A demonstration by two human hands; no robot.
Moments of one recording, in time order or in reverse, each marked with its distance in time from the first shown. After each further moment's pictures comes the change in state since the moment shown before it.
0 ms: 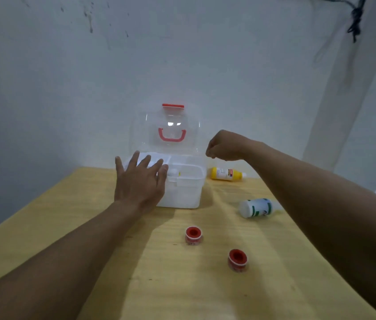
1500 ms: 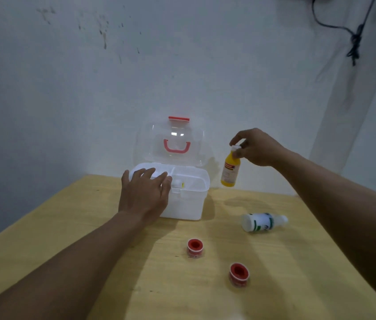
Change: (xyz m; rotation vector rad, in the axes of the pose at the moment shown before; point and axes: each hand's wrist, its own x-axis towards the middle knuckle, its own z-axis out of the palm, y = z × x) left_hand -0.002 -0.001 0.001 -0.029 -0.002 -0.039; right_hand -0.020 0.032 -0.043 0.042 0.243 -0.042
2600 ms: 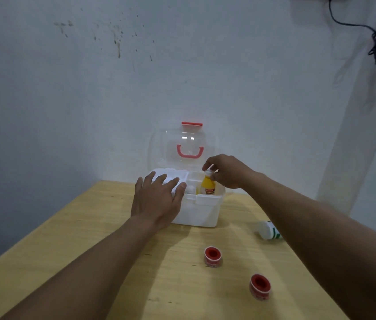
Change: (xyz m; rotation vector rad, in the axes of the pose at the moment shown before) left_hand 0.003 -0.008 -0.004 -0.041 -0.054 0.005; right_hand 0.012 -0.053 0.089 -0.039 -0.189 -0.122
